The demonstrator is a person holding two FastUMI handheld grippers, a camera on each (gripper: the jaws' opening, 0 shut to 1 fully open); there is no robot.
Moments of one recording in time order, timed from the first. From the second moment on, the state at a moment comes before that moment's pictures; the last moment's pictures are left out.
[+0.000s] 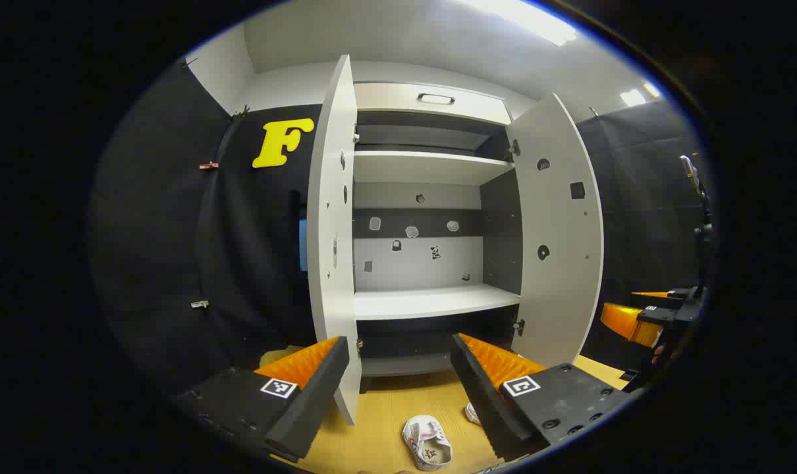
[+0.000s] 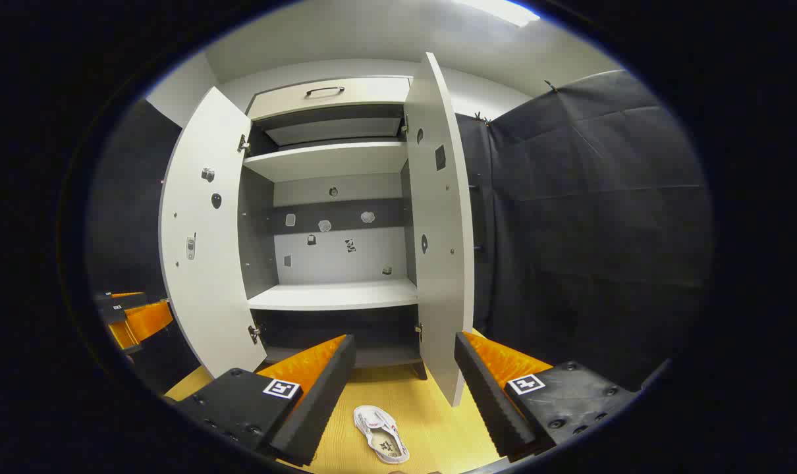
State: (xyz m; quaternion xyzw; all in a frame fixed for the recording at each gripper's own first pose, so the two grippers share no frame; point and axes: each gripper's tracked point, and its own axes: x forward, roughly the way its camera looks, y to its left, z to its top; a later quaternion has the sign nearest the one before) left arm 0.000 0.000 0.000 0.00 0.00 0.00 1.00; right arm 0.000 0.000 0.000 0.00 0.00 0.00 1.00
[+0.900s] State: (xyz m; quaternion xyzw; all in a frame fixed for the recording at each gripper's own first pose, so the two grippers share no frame) left arm -0.006 0.013 -0.029 0.00 0.02 0.01 1.00; right arm -0.013 0.022 -0.029 -0.01 0.04 0.02 1.00
